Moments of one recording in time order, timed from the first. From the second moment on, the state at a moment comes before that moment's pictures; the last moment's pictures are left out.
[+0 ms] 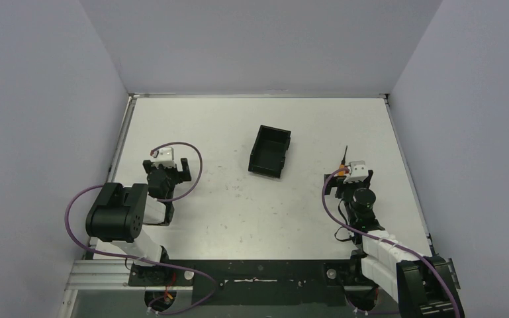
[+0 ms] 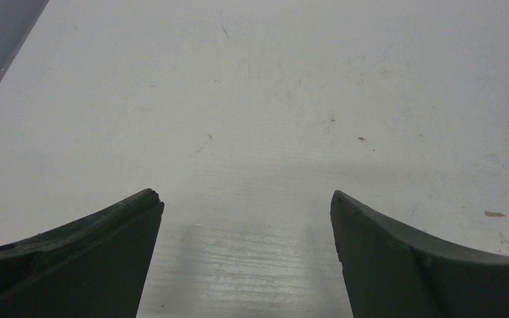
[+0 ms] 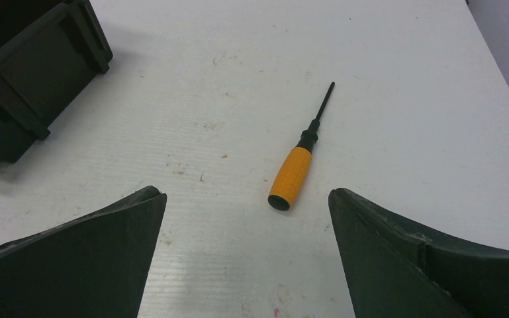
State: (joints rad) left arm -0.06 1.63 0.25 1.18 -0.13 -0.03; right arm 0.15 0.96 0.06 0.75 0.07 -0.04
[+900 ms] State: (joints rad) left arm -0.06 1.63 0.25 1.18 -0.13 -0.03; right arm 0.15 0.96 0.06 0.73 0.05 -0.04
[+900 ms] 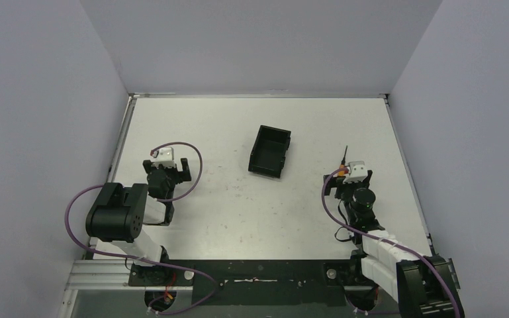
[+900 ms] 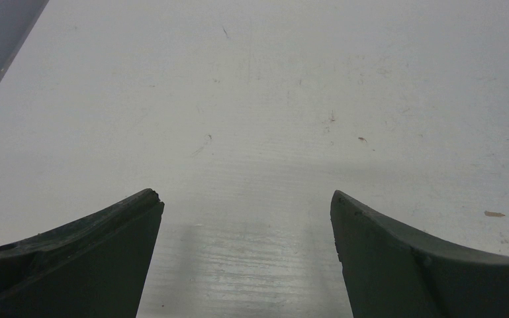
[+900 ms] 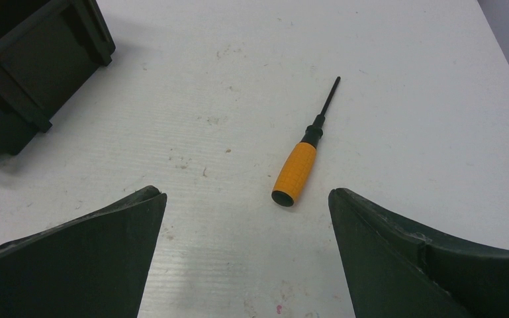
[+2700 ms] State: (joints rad) left arm -0.06 1.63 0.25 1.18 -0.13 -0.03; right arm 0.04 1.63 1.15 -0.57 0.15 0.22
